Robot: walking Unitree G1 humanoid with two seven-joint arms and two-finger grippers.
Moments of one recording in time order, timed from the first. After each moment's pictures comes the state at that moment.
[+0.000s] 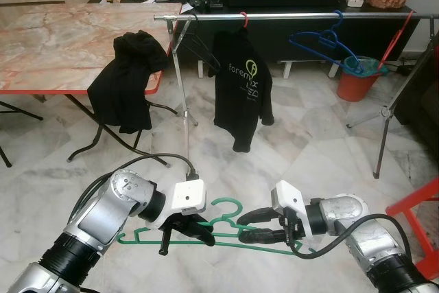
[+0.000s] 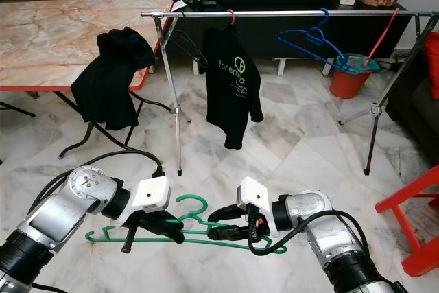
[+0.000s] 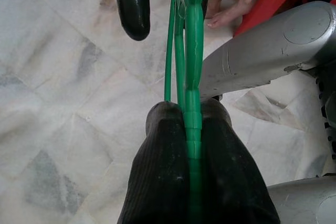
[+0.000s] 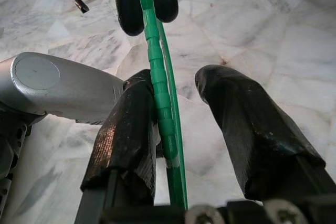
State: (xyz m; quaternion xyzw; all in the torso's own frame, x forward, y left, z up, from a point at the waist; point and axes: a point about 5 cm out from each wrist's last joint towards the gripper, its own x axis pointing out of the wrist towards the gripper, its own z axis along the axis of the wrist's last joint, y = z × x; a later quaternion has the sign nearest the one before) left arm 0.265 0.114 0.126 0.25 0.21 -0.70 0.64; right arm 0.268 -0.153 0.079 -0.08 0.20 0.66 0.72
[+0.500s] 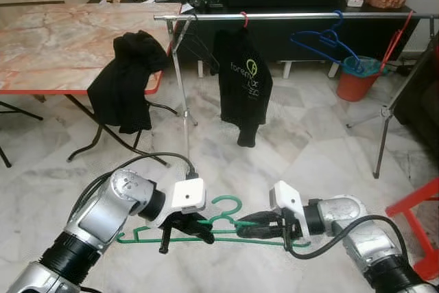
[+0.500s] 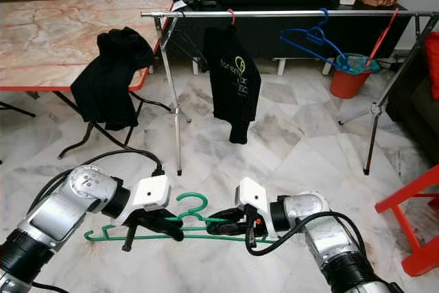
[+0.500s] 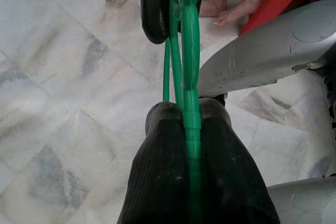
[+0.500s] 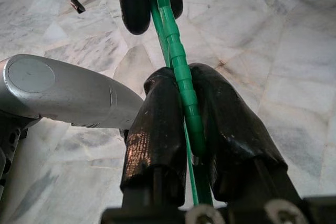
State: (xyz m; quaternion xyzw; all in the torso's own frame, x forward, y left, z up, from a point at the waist) left arm 0.268 0.115 0.125 0.25 0.21 -0.69 0.65; right arm 0.269 -0.150 0.075 -0.08 0.20 0.65 0.73
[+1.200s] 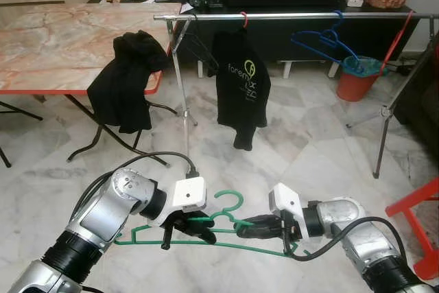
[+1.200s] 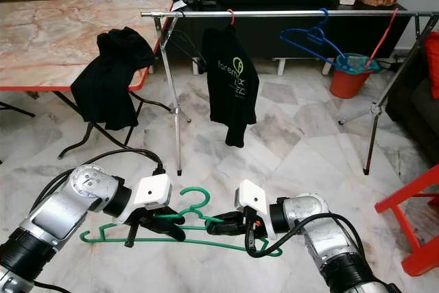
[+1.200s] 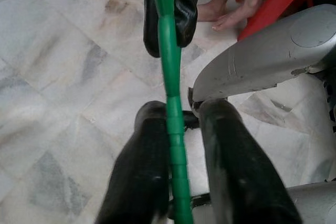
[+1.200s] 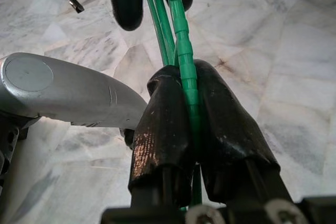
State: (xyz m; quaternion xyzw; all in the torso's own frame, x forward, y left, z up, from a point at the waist) left arm 0.269 0.114 0.126 0.25 0.20 -0.69 0.64; right arm 0.268 -0.150 0.069 -0.08 0.20 0.65 0.73
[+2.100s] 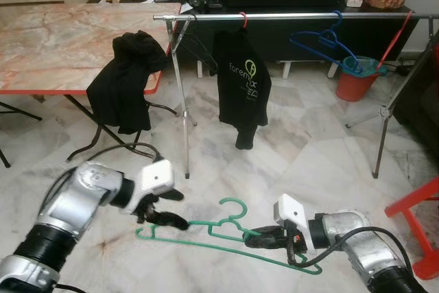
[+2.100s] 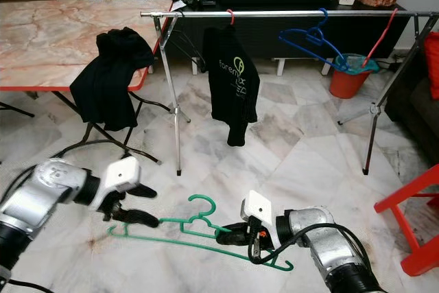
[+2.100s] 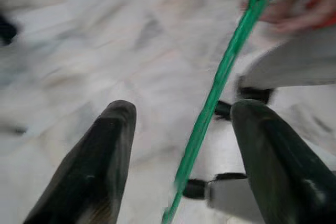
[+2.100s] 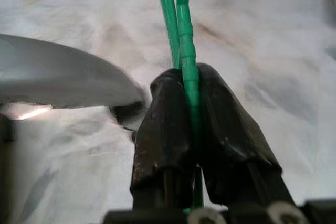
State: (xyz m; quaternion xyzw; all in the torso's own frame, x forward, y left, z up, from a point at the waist) left arm 0.297 0.199 0.131 0.24 0.24 -0.56 0.76; right arm 0.261 -0.167 0.034 -0.09 0.27 0.57 0.77
